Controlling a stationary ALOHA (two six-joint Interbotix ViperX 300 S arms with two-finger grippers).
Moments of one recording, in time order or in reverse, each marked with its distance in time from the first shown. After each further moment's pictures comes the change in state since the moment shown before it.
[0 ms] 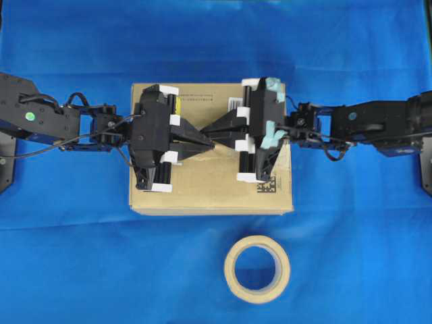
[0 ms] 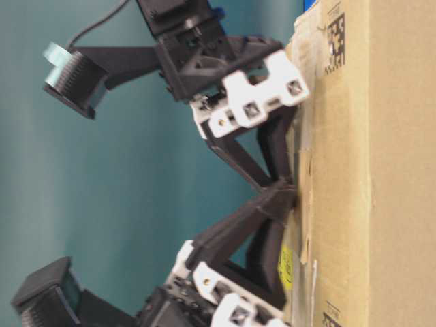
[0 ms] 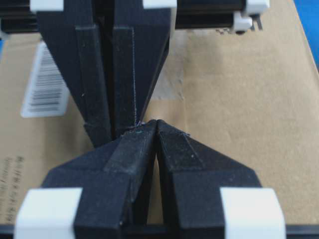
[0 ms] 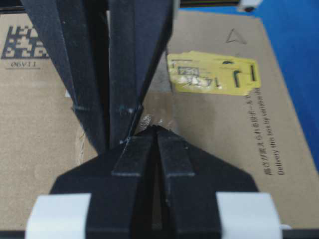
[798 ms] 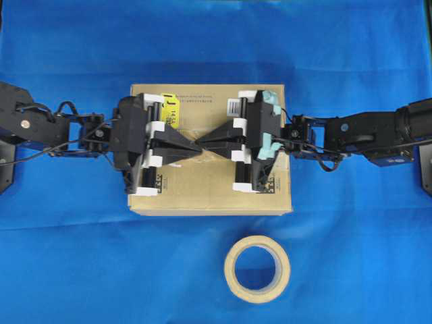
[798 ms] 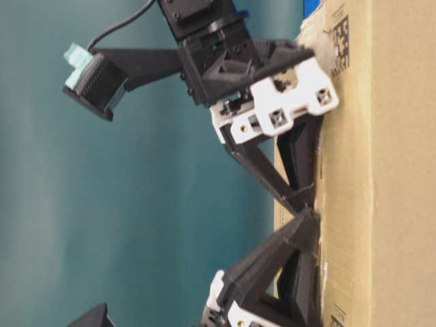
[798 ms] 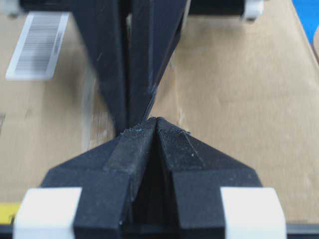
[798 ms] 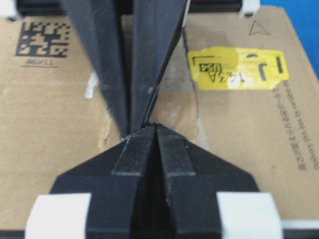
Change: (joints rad) left arm -0.003 0.003 0.140 0.002 -0.086 -0.072; right arm 0.049 0.034 0.018 0.043 -0.017 0.012
